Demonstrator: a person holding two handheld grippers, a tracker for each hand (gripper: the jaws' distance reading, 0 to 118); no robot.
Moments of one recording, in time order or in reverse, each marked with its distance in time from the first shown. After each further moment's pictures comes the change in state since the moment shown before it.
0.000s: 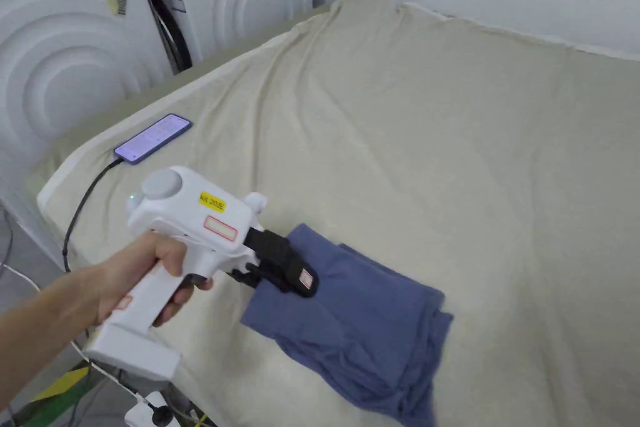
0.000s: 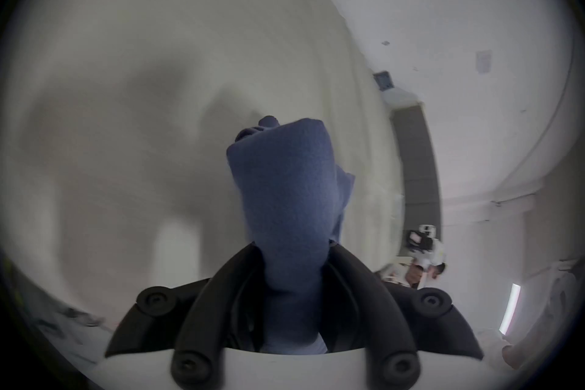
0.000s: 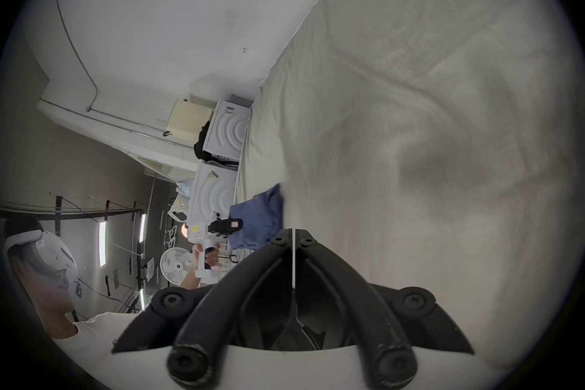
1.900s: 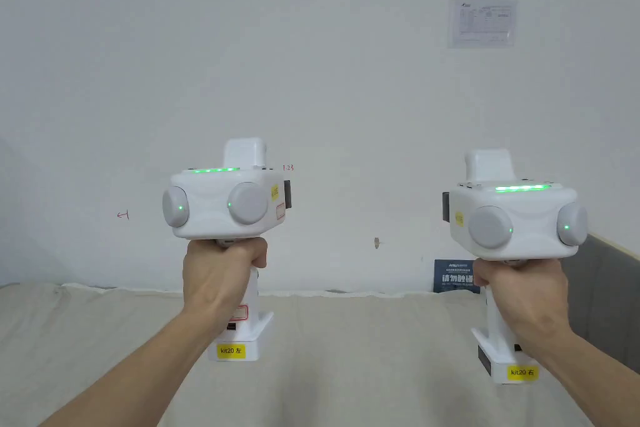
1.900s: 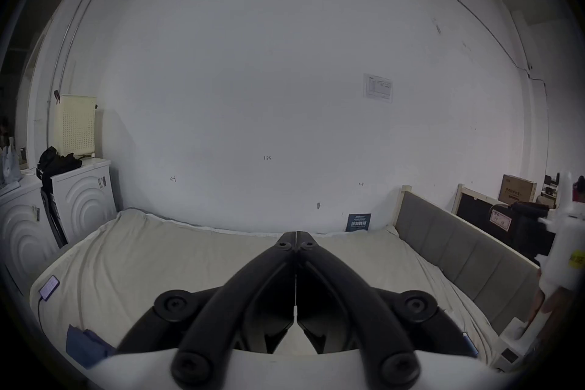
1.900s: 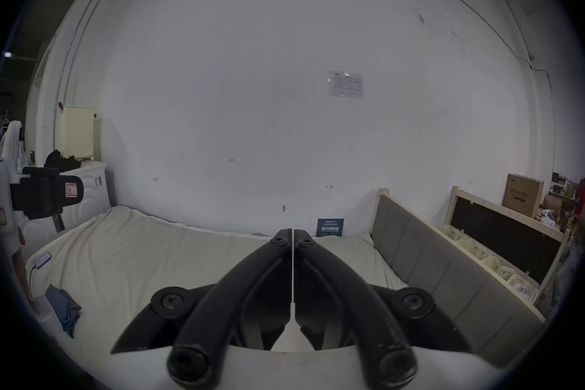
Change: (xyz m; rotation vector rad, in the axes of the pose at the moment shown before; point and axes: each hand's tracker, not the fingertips) left arm 0.657 -0.116 -0.071 1.039 0.154 -0.800; right arm -0.312 0.151 0.164 0.976 -0.809 0.863
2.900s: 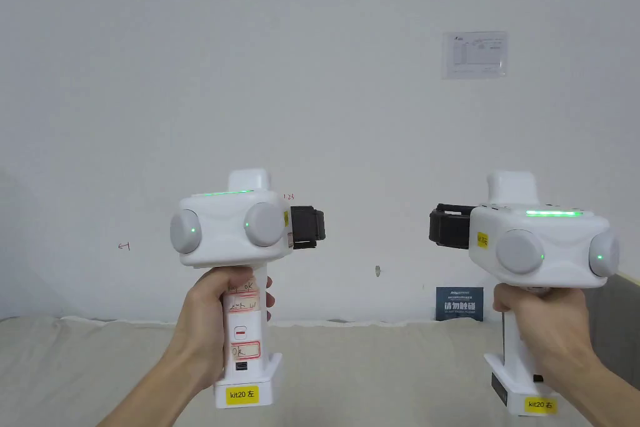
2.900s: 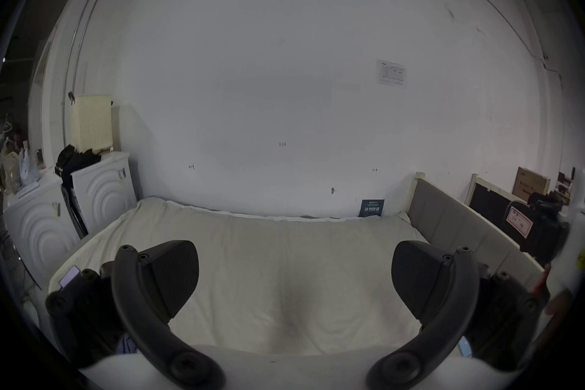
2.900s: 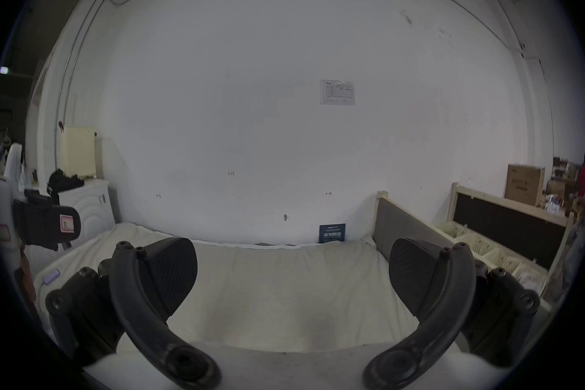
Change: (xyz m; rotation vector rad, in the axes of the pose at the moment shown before) left arm 0.013 0.009 0.035 -0.084 0.070 0.025; right arm 0.015 0.010 0.028 0.039 0.027 -0.095
